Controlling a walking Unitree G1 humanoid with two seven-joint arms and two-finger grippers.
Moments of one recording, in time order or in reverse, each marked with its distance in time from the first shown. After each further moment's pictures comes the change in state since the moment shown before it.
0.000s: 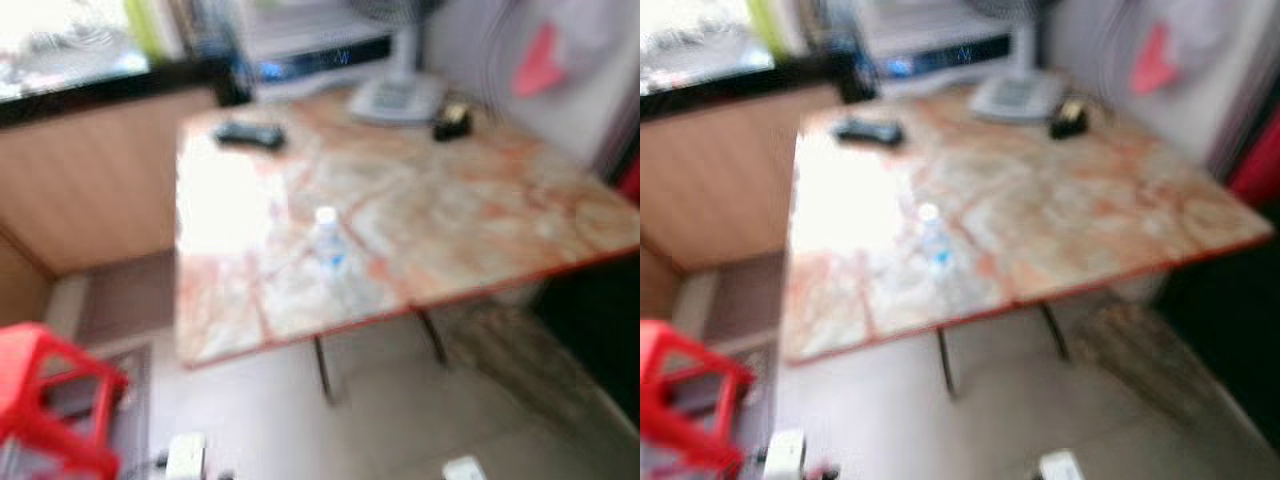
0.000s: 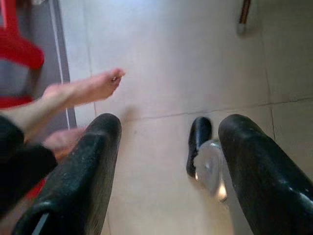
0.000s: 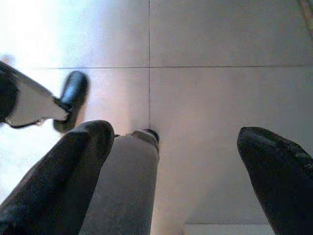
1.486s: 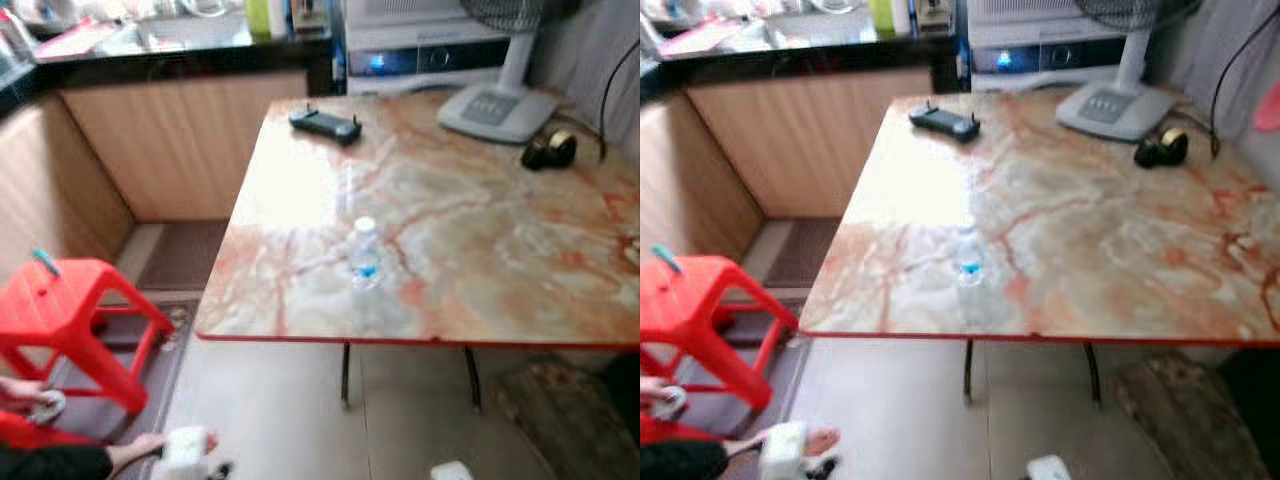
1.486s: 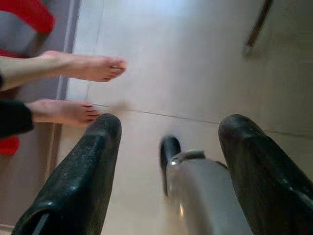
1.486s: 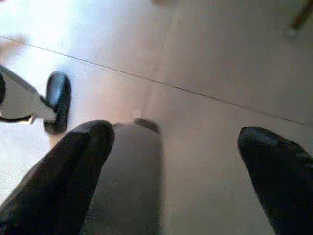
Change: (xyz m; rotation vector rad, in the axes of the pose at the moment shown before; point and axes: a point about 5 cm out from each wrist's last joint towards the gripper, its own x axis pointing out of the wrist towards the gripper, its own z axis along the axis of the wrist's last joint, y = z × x) left arm 0.003 -0.009 0.013 0.018 -0.041 -0.025; right arm 0.001 0.013 -0.002 0.030 0.010 0.038
